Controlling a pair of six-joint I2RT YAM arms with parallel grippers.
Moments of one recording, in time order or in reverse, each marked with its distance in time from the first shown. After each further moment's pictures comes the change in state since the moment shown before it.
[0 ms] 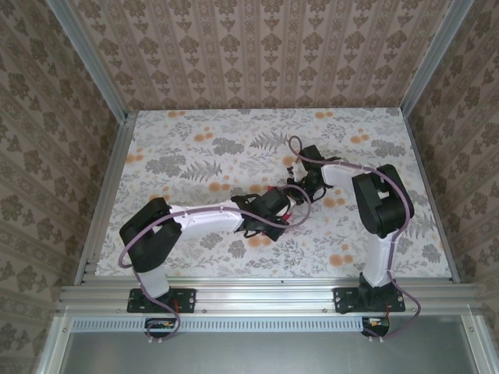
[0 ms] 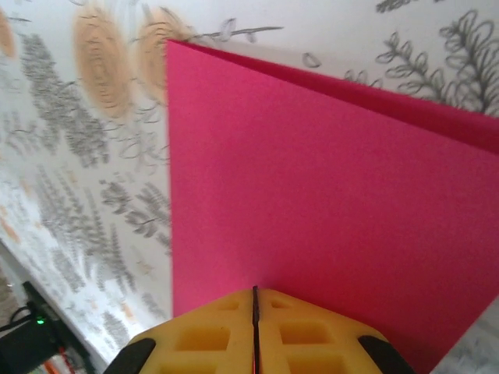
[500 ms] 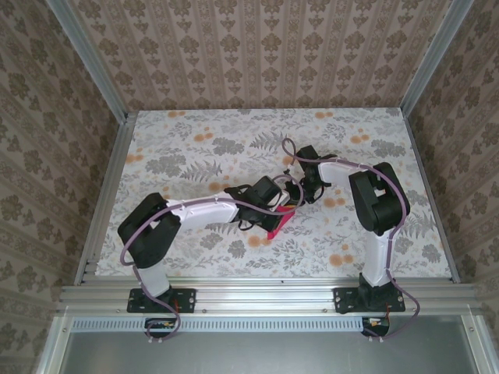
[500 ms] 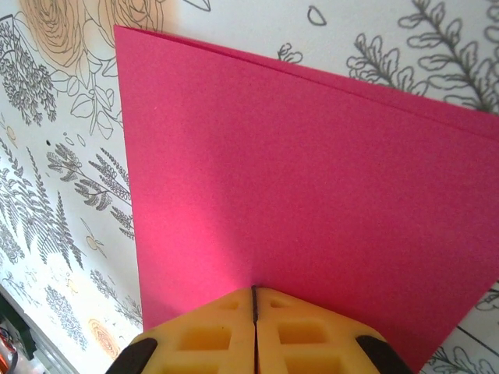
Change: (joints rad) left arm 0.103 0.014 0.008 -0.003 0.130 0.002; right arm 0.013 0.027 0.052 -0.112 0.042 -0.161
